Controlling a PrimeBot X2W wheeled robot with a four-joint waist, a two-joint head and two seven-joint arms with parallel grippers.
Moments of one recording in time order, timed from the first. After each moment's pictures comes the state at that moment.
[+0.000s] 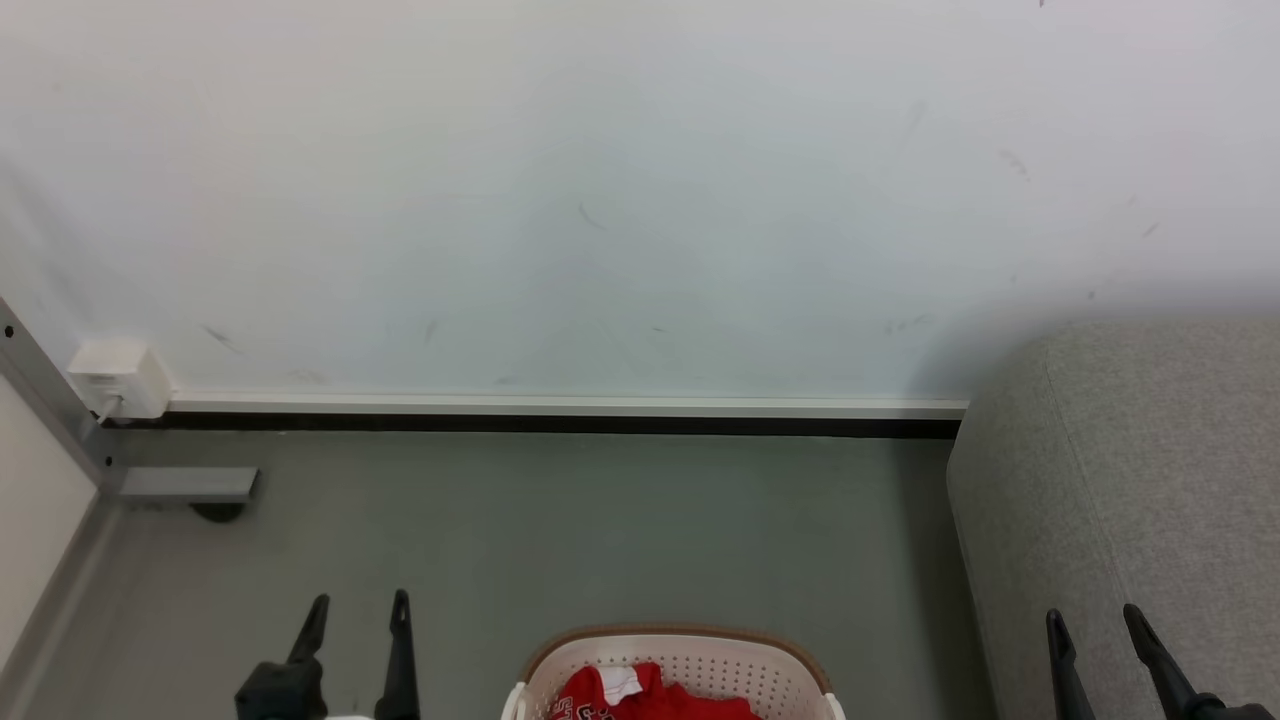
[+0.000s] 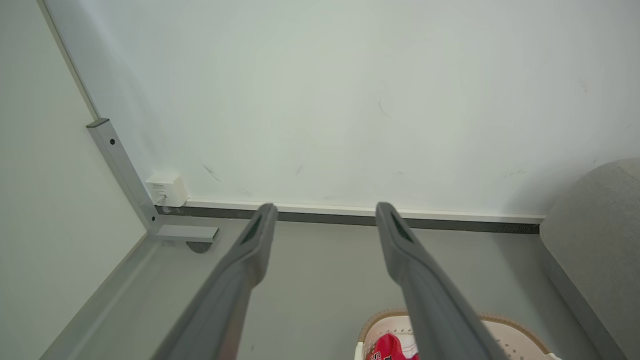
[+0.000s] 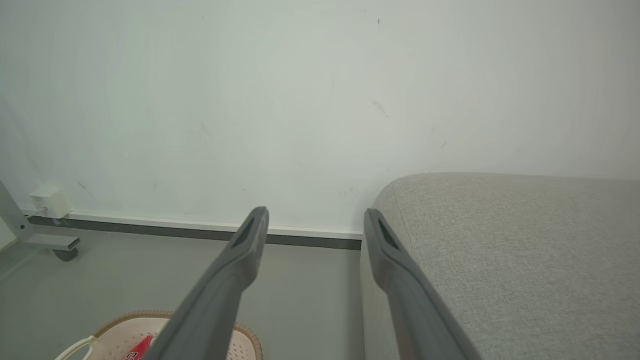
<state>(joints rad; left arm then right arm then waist) -0.06 0.08 -0.07 0.34 -0.08 0.10 -0.26 0.04 -0.08 -0.01 0.26 0.17 0.13 -0.26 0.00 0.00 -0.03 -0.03</state>
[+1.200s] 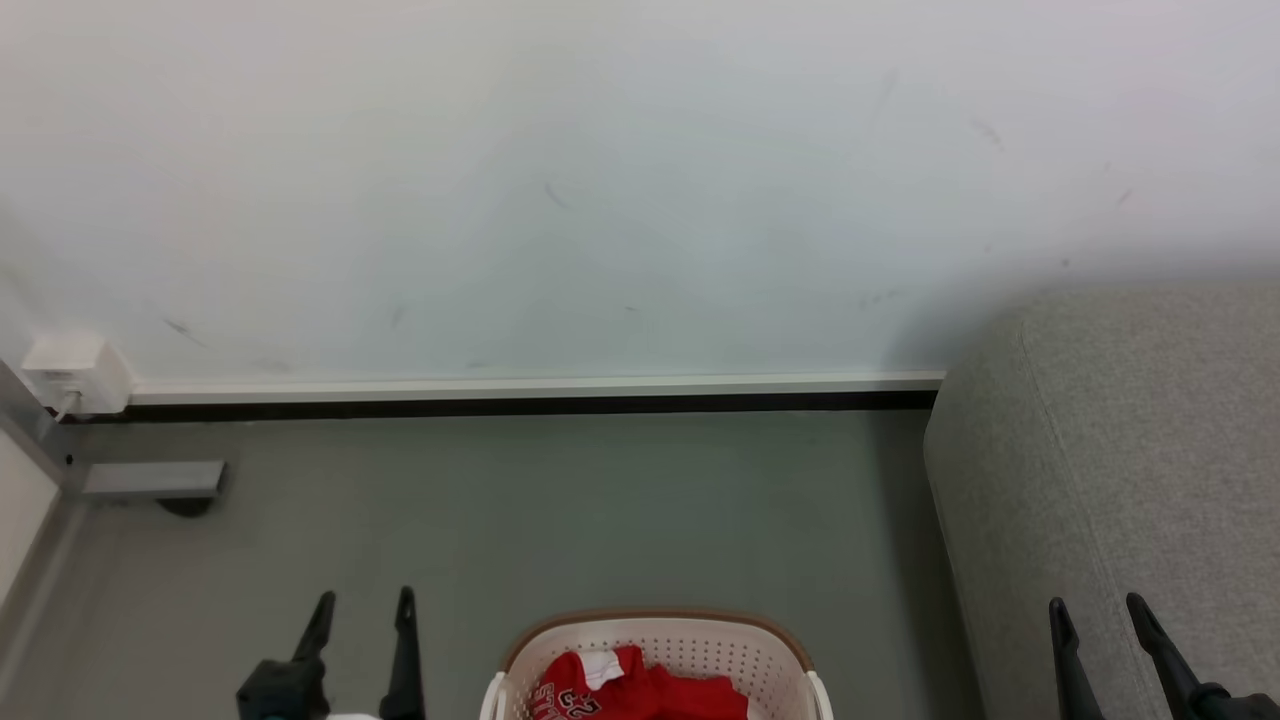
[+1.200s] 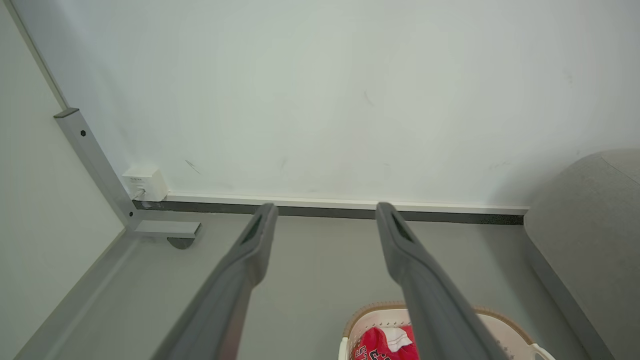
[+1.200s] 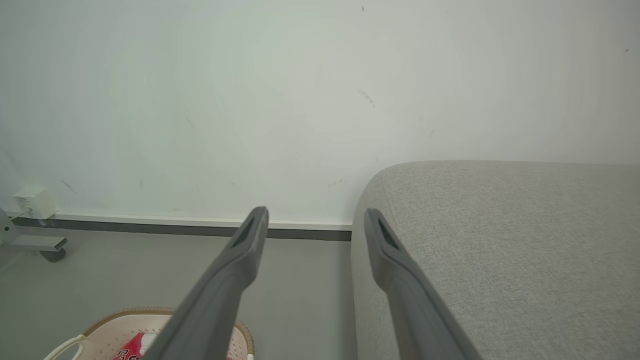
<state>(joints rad) -0.05 0.05 -0.03 0.34 -0.07 0.06 -0.26 0.03 -0.08 -0.01 0.26 0.18 0.13 -0.26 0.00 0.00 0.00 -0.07</state>
